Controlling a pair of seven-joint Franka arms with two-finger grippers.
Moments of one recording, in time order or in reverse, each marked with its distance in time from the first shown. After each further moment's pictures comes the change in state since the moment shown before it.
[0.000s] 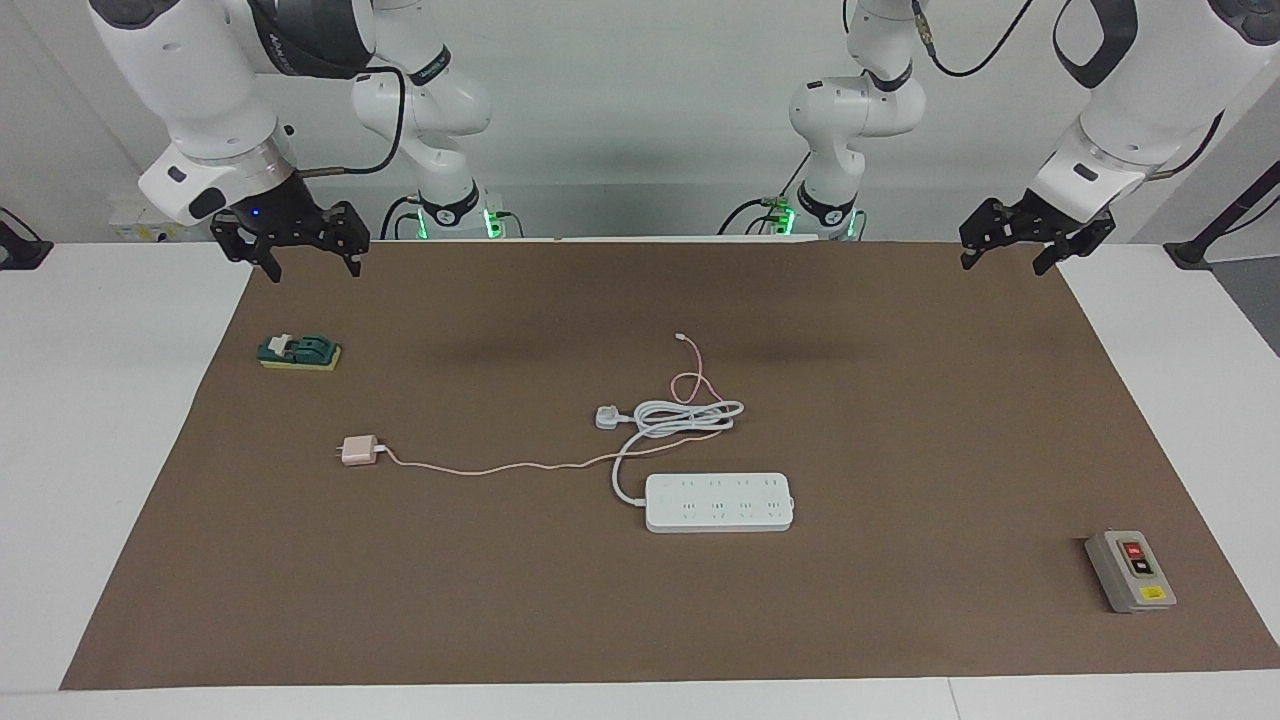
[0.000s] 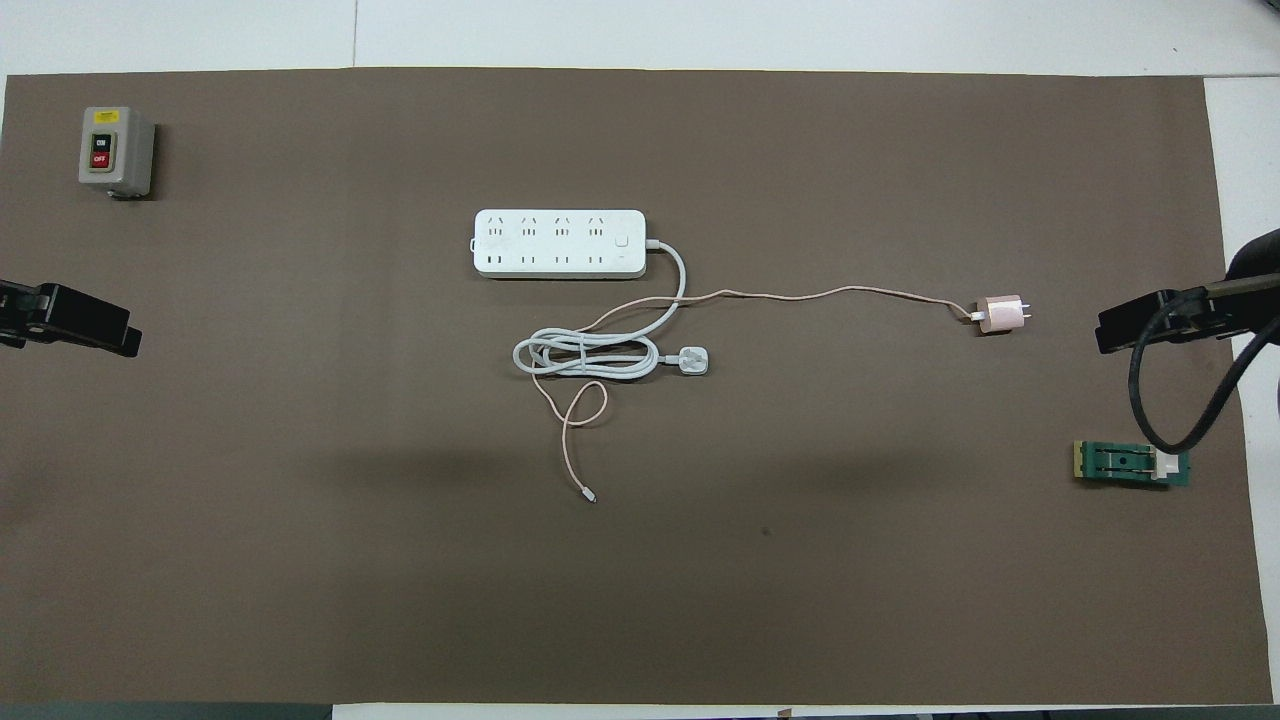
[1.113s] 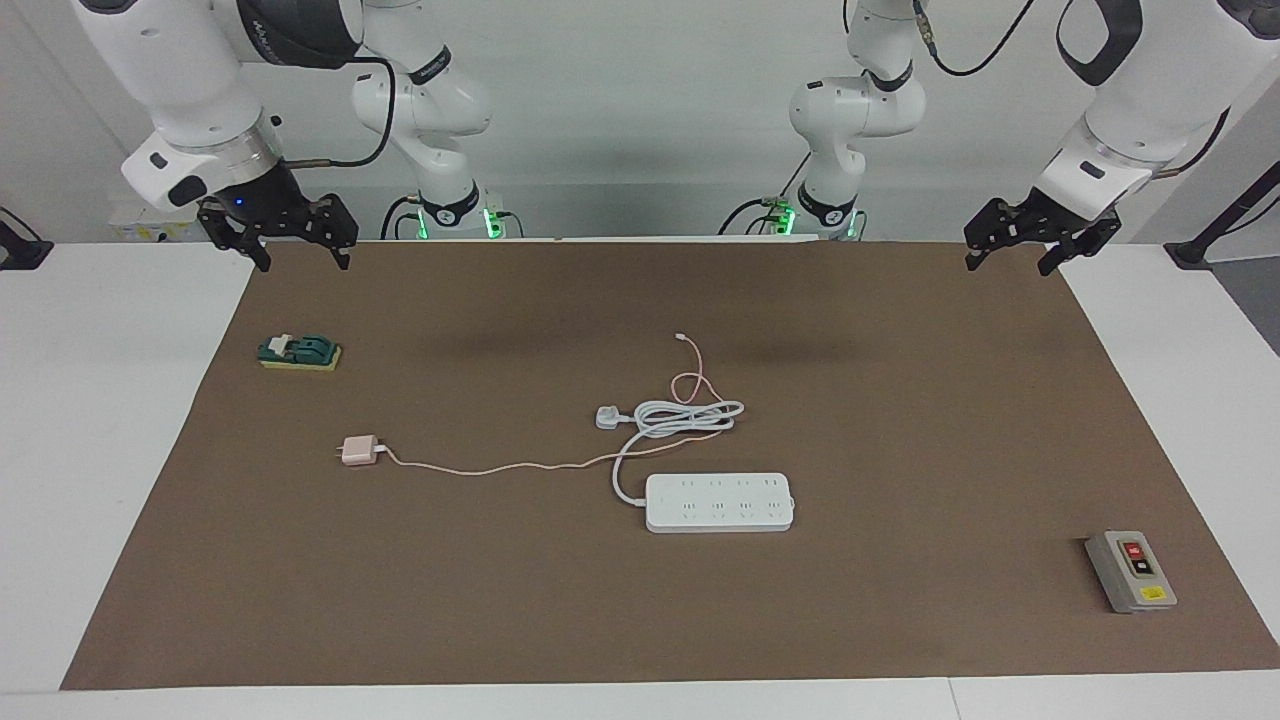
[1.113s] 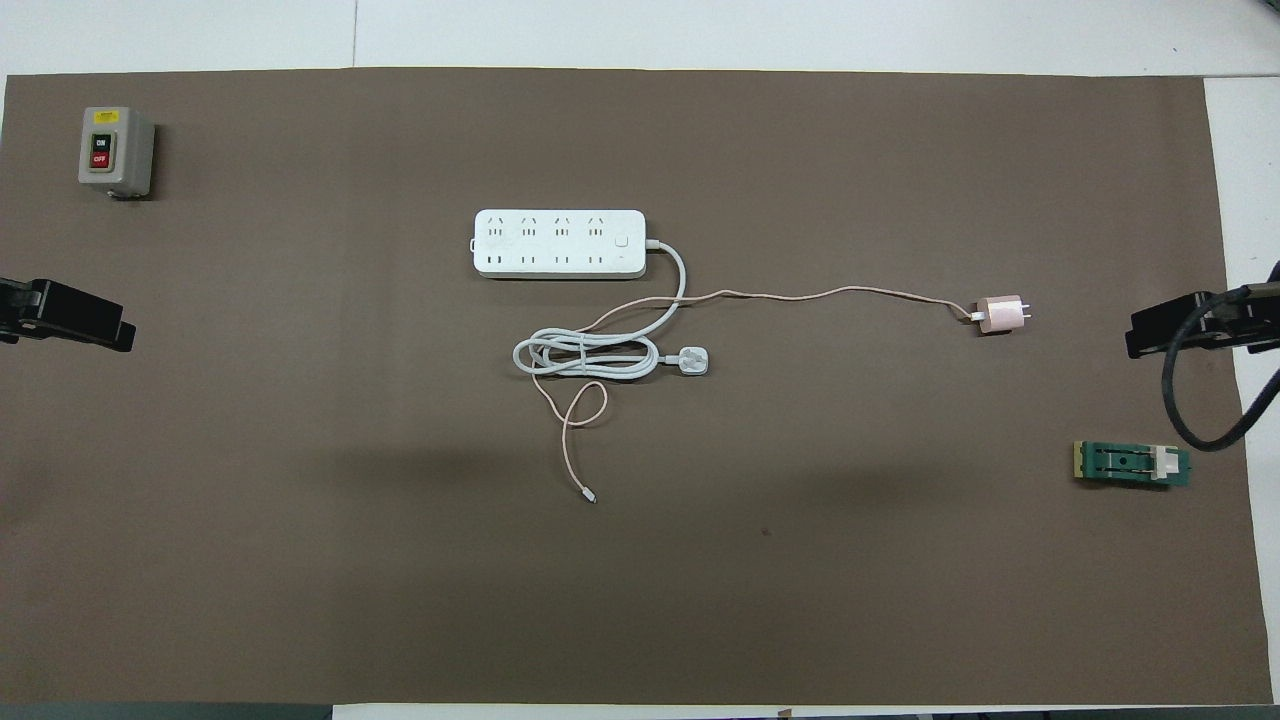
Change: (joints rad) left arm 0.002 -0.002 0.006 0.000 0.000 0.015 0.000; right arm -0.058 -0.018 -0.002 -0.015 0.003 -0.006 0.070
